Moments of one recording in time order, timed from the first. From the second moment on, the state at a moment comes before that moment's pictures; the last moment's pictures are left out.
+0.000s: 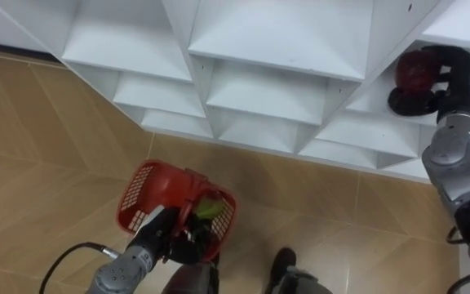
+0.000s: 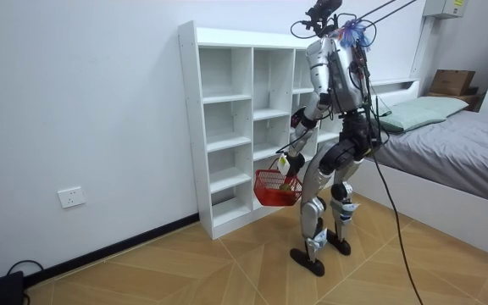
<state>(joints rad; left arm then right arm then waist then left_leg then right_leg) -0.05 0.31 -0.36 0.66 -0.08 -0.03 -0.09 -0.61 -0.51 0.20 0.97 -0.04 -0.11 -0.51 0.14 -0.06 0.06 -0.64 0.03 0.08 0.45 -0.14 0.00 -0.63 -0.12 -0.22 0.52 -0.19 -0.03</state>
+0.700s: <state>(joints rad) -0.07 0.30 -0.35 0.66 -0.09 -0.05 -0.10 -0.48 -0.42 0.22 0.78 -0.13 -0.12 -0.47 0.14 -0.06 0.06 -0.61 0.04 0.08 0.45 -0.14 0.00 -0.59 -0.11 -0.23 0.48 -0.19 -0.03</state>
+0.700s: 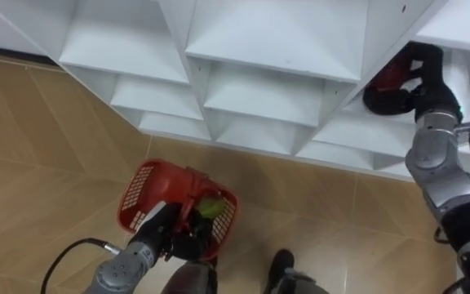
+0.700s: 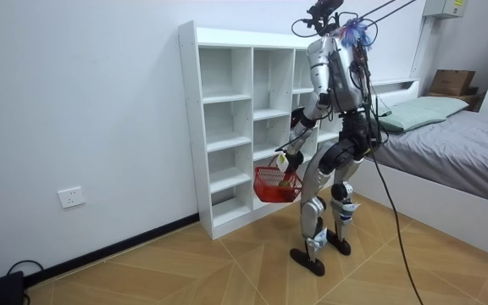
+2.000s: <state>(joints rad) 0.04 0.18 -0.33 0.57 -0.10 -0.13 -0.13 -0.02 -0.25 0.33 0.57 -0.14 -0.20 -0.15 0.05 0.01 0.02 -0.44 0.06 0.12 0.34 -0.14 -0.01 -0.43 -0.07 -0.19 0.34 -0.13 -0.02</state>
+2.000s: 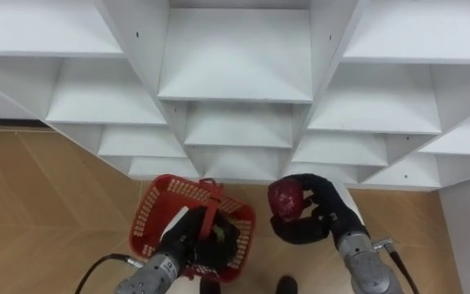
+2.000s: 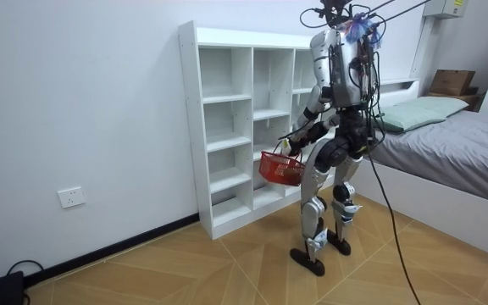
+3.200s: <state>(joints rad) 0.03 0.18 -0.42 0.57 -0.12 -0.13 -0.17 -0.03 -0.22 0.37 0.55 -0.17 -0.18 -0.04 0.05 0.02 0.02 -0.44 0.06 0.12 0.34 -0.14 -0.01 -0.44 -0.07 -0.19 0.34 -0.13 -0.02</state>
